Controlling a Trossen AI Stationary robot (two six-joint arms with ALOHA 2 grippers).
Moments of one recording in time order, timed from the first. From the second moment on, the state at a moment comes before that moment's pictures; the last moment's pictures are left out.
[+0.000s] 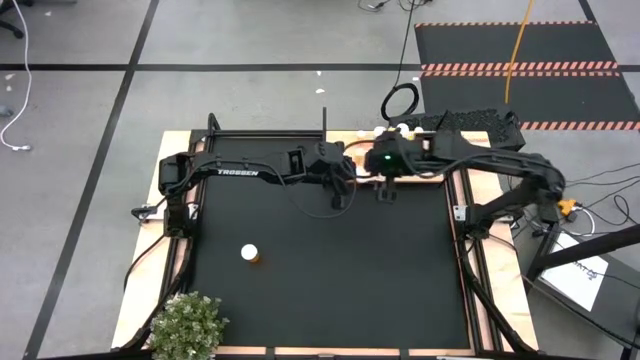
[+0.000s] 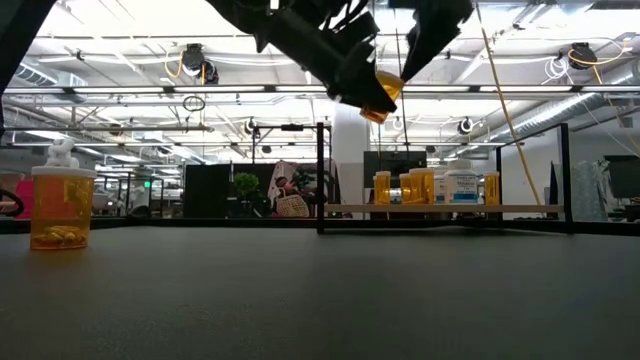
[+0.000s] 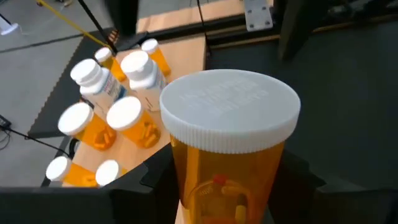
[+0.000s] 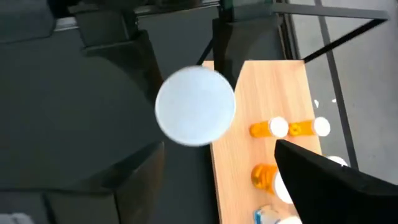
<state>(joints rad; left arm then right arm) 0.19 1.90 1.50 -0.14 0.00 0.29 -0.20 1.39 1.41 -1.01 0.18 -0.18</state>
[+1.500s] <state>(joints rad) 0.15 1.90 1.50 -0.21 -0.09 0.37 -0.20 1.50 1.41 -0.91 0.10 -0.22</state>
